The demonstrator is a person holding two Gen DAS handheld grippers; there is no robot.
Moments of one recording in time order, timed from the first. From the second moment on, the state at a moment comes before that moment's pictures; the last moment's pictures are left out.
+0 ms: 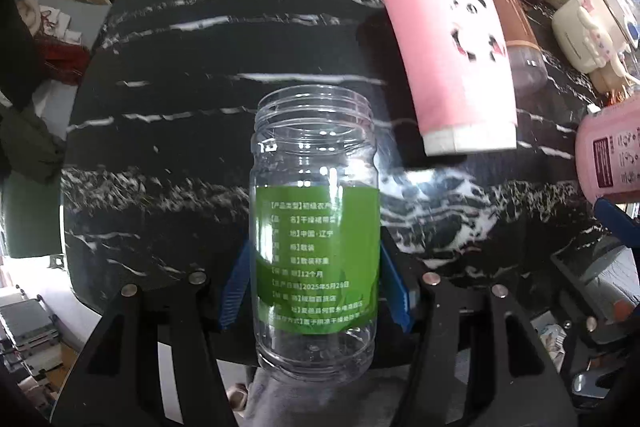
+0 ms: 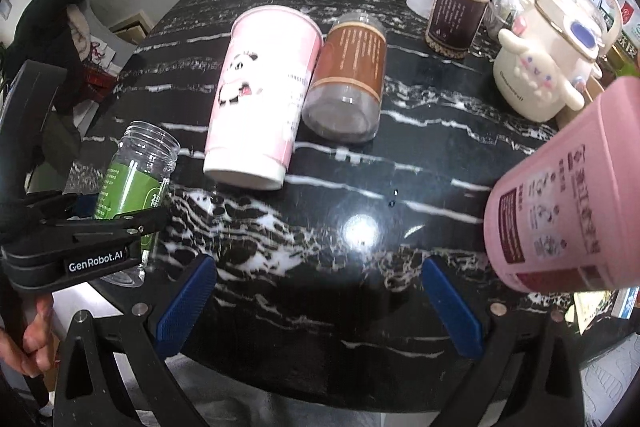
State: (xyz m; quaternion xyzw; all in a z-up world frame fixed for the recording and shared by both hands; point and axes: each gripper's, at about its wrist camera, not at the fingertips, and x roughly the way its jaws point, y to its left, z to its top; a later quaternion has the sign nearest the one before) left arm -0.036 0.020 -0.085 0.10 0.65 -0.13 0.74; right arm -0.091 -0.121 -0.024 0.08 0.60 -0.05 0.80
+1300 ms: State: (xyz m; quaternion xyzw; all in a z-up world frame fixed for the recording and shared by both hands) left arm -0.028 0.002 -0.065 0.14 0.64 -0.15 0.74; right arm -0.099 -0.135 -0.012 0.09 0.59 -0.06 0.80
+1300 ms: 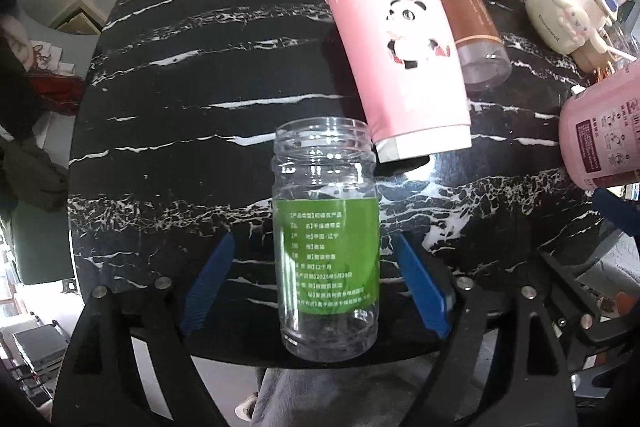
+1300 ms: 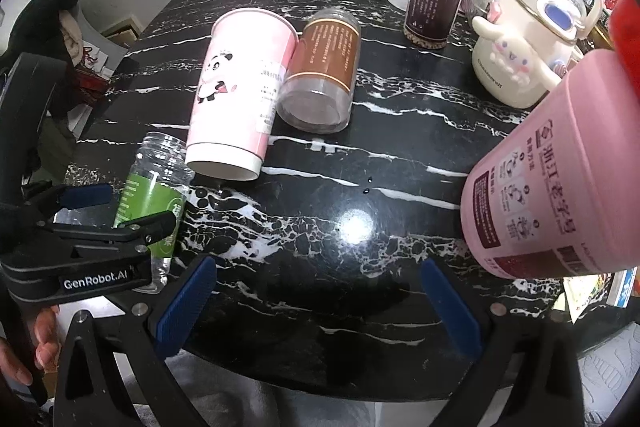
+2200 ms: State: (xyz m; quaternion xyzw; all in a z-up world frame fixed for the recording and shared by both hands) left arm 0.001 0.119 -0.034 0.16 0.62 -0.13 0.76; right arm -0.048 -0.041 -0.006 0.13 0.58 -0.08 0.80
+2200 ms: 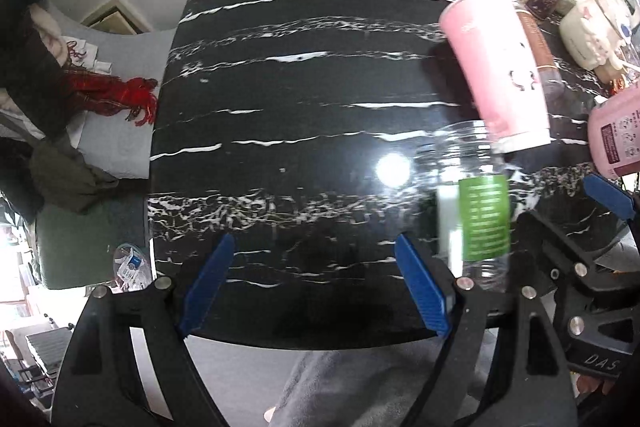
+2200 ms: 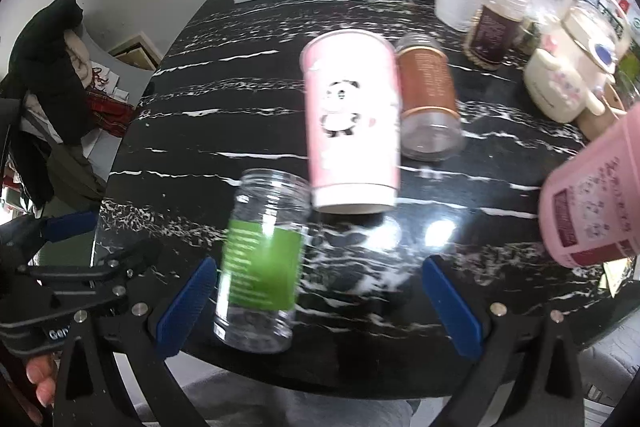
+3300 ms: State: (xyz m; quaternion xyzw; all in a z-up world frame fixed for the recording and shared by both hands) left arm 0.024 0.156 -0.056 0.16 0.63 -0.07 0.75; right arm 0.010 -0.001 -0.076 0.12 0.66 -0.05 0.74
